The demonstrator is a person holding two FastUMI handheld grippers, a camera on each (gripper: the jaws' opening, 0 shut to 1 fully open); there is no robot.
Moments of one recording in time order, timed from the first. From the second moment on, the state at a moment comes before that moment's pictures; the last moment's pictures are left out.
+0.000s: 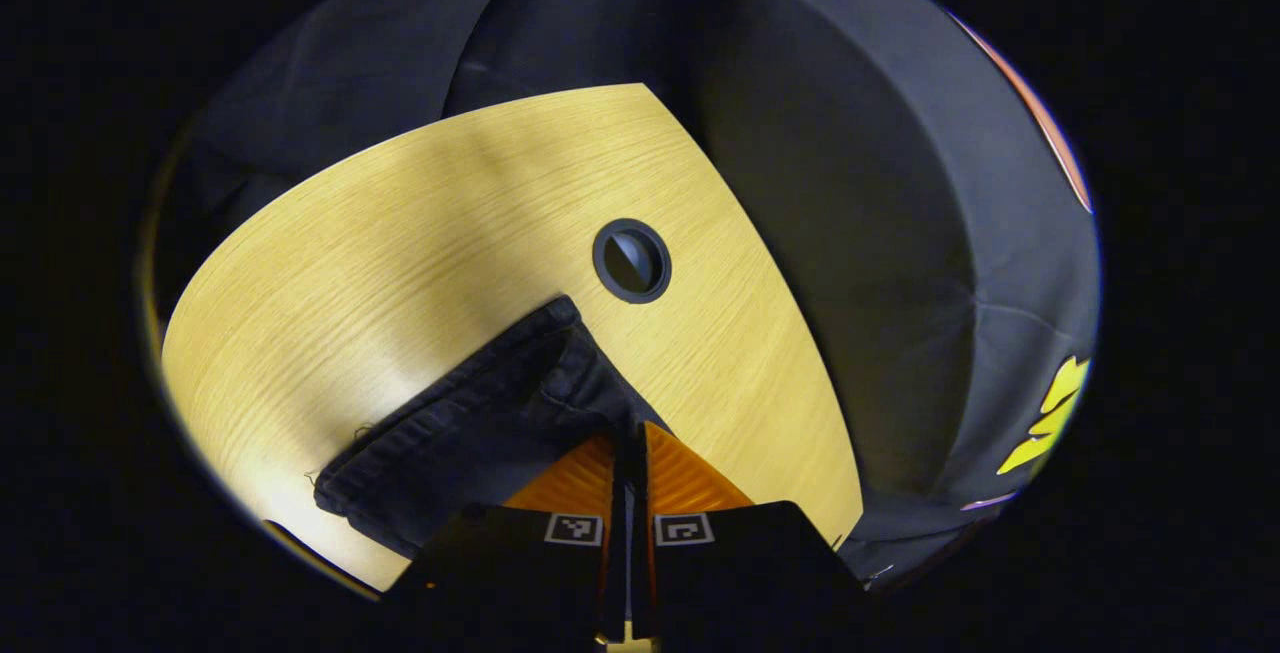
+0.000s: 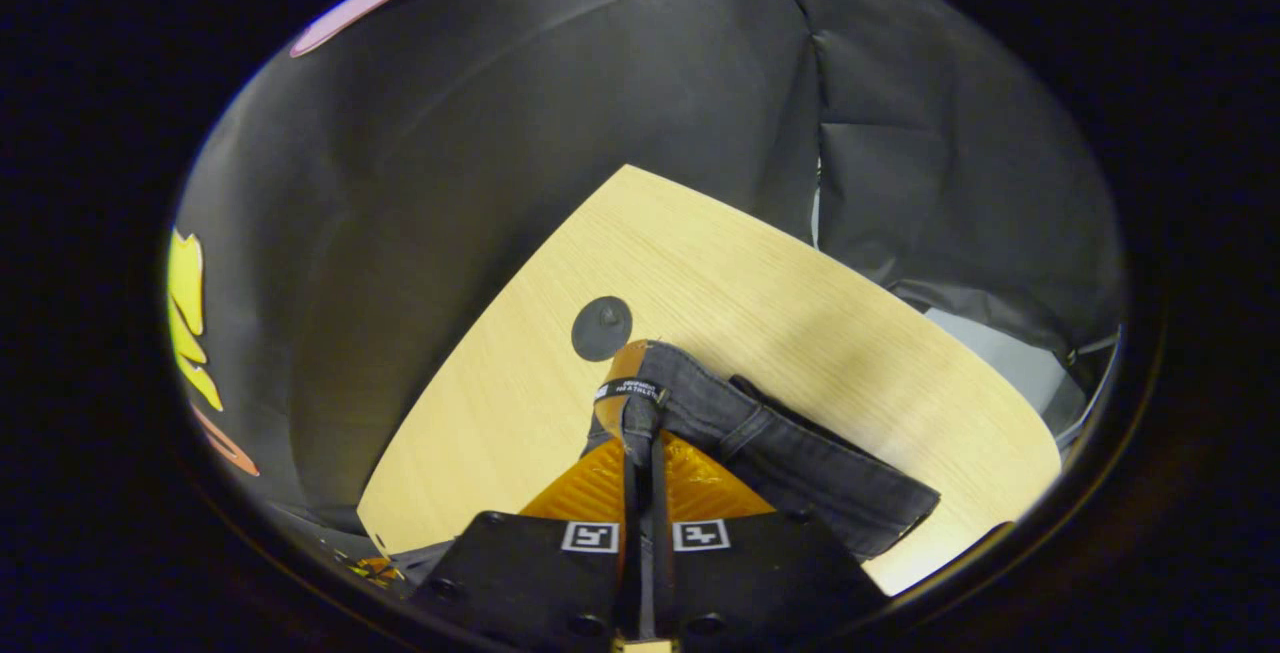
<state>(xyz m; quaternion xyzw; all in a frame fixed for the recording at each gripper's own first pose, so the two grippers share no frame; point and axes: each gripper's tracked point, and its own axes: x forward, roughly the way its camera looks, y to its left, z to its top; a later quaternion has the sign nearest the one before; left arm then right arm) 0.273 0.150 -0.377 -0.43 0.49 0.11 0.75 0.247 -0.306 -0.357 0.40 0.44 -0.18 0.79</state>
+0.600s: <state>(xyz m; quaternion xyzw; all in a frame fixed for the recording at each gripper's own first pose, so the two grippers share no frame) 0.250 0.158 -0.257 -0.35 0.46 0.10 0.81 0.230 -0.321 -0.307 0.33 0.39 -0.18 0.84</state>
